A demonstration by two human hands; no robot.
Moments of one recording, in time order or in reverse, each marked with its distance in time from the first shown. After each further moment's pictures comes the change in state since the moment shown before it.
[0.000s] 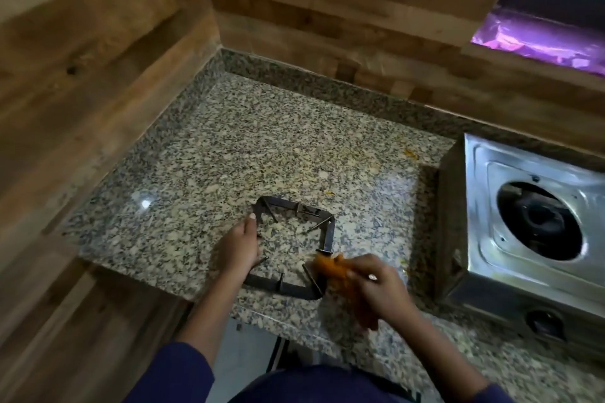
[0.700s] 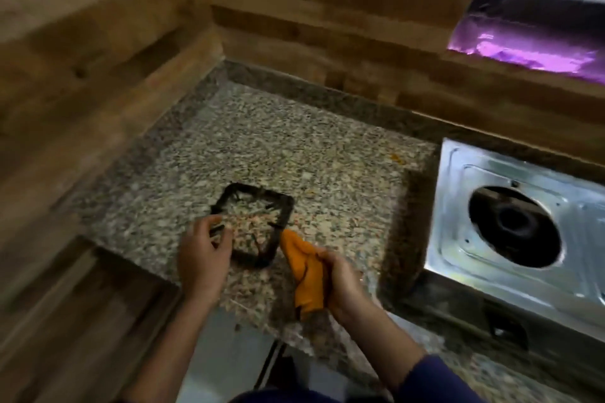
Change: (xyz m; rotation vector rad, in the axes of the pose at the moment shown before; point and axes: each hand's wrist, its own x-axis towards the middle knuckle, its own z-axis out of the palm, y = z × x) left_hand -0.085 0.017 -0.009 0.185 0.441 0.243; right_hand 0.004 -0.008 0.001 1.040 -0.170 0.597
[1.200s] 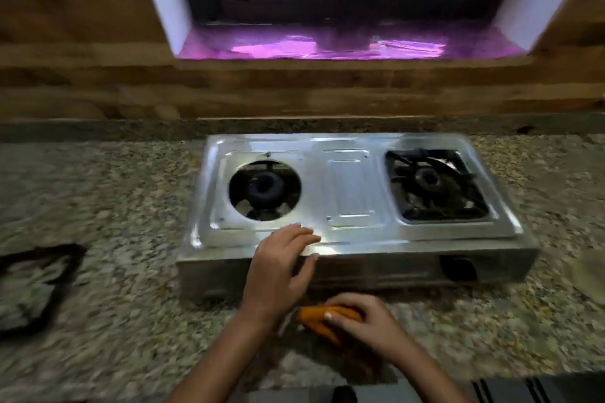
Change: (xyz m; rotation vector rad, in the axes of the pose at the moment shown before) left_hand -0.287 0.313 0.163 -0.348 -0.436 1.075; right_hand -0.190 -0.020 -0.400 -0.797 0.181 -0.594
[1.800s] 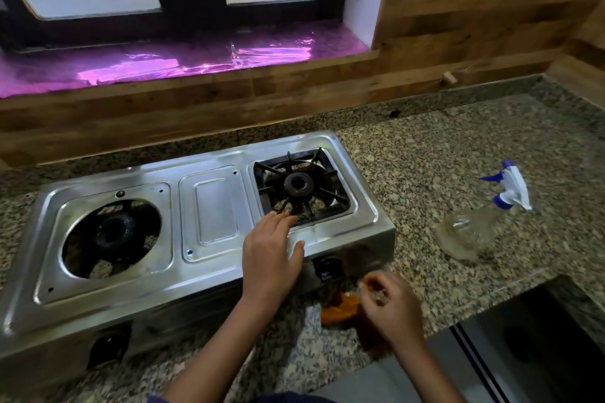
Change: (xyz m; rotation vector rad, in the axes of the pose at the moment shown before) left_hand 0.087 0.123 0.165 0.141 -0.165 -0.060; right_hand -0.093 0.109 -0.170 -0.401 0.845 0.130
